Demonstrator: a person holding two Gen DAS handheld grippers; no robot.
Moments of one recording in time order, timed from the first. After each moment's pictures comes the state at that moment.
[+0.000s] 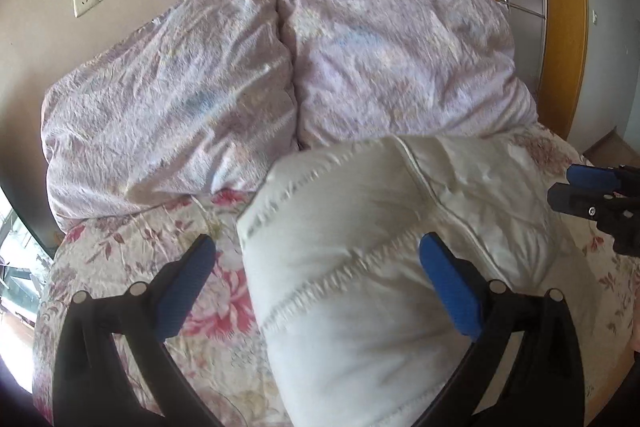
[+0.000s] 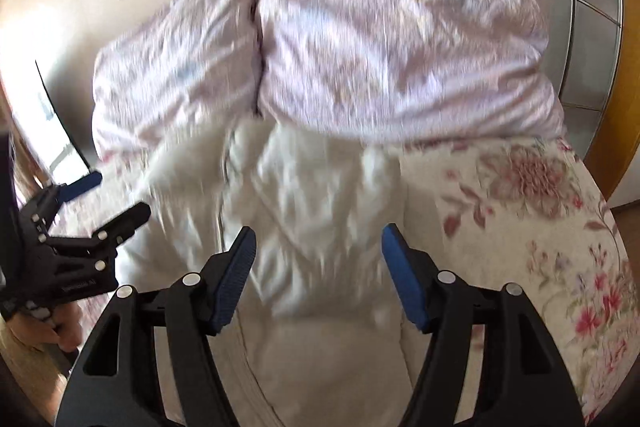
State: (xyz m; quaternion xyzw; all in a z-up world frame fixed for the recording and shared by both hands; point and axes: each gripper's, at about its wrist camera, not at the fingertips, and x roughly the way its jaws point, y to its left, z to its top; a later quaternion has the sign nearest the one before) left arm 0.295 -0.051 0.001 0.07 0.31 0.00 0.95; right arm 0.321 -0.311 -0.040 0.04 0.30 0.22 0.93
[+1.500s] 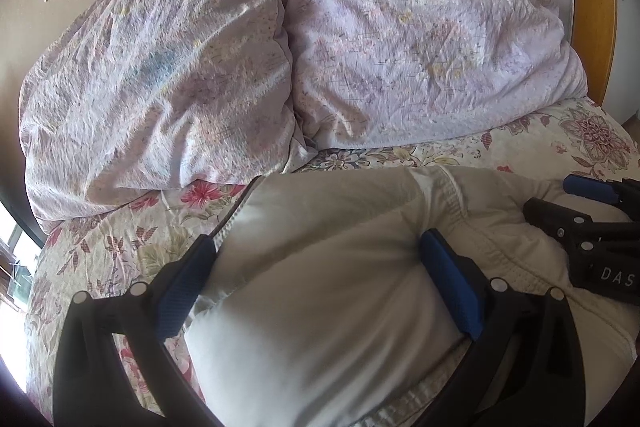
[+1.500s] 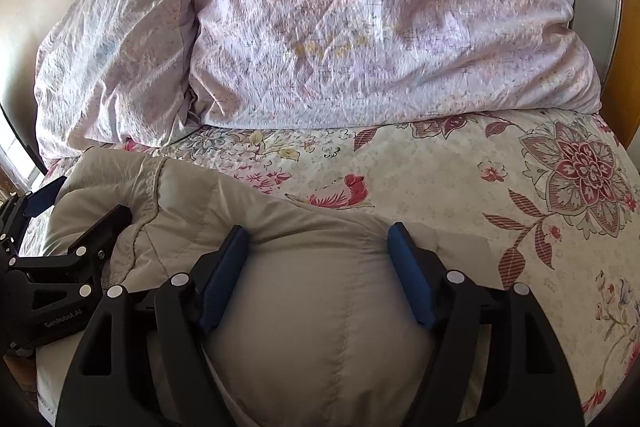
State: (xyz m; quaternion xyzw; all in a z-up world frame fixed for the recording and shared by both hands) left arm 0.389 -0.060 -0.071 0.10 0.36 0.03 0.93; right arm 0.426 -0.279 -0.121 0.04 0.35 0.18 0.92
